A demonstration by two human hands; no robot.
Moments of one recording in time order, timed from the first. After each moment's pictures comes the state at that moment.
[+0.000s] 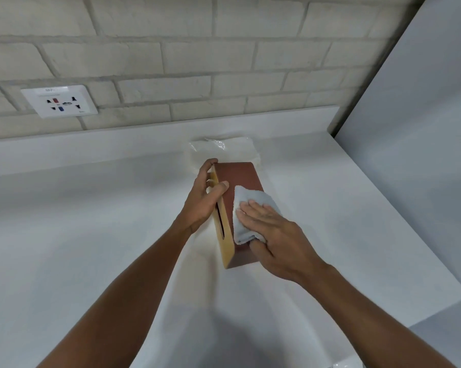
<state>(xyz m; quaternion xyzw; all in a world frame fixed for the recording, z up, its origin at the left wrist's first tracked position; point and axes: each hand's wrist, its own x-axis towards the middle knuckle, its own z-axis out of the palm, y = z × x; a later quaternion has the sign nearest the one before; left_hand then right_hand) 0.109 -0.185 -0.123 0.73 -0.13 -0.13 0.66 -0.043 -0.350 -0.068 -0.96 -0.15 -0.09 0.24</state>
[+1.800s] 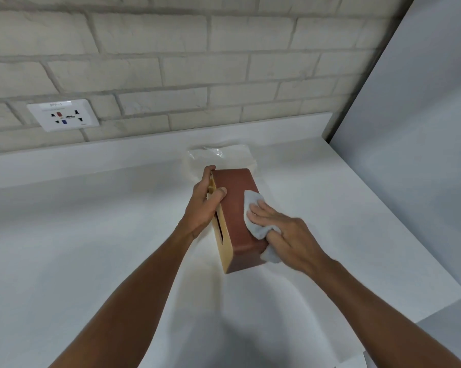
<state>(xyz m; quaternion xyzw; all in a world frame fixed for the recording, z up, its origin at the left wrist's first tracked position) 0.108 -0.189 -0.120 0.74 -0.13 -0.13 0.65 -0.037 -0.380 -0.074 -0.93 -0.08 -0.06 0.36</state>
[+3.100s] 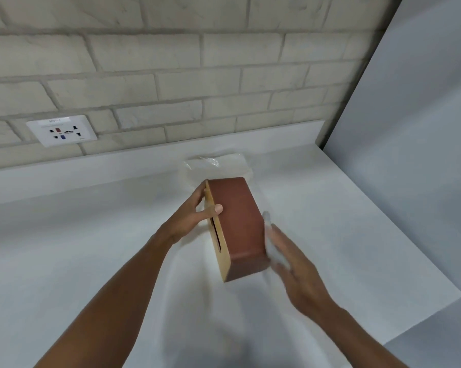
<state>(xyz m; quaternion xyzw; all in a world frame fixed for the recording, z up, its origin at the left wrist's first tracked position) 0.116 -0.154 -0.105 0.74 -0.19 -0.27 0.58 -0.100 -0.373 -0.092 -0.89 -0.03 -0.09 0.44</state>
